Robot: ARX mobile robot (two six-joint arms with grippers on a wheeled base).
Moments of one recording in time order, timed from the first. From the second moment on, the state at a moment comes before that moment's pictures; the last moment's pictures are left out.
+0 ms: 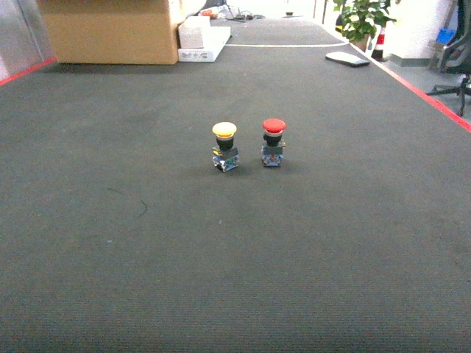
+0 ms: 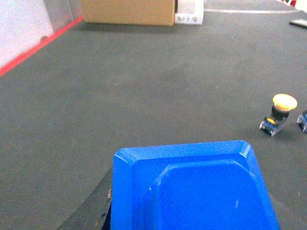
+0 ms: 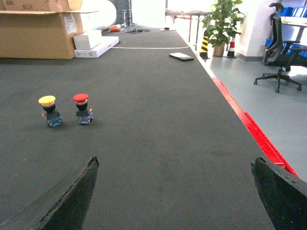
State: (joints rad) left arm -0.15 1.09 0.32 0.63 -0.25 -0.03; right arm 0.00 0.01 0.01 0.00 0.00 0.00
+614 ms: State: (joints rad) left arm -0.31 0.42 0.23 0.15 -0.43 -0.06; right arm 0.00 0.01 0.01 0.00 0.00 0.00
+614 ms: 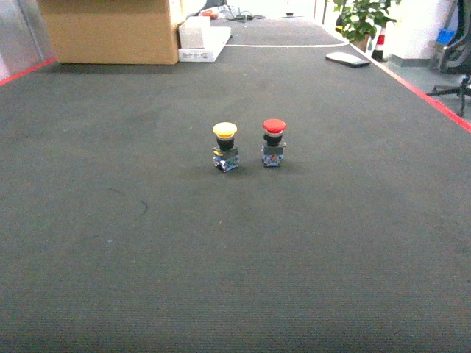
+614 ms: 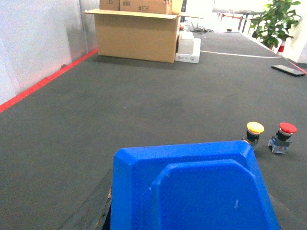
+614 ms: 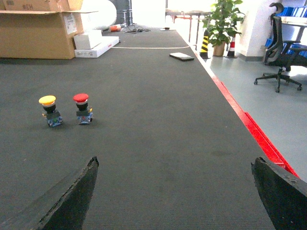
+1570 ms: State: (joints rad) left arm -0.34 0.41 0.22 0.15 -0.45 -0.06; right arm 0.00 0.01 0.01 0.00 0.00 0.00
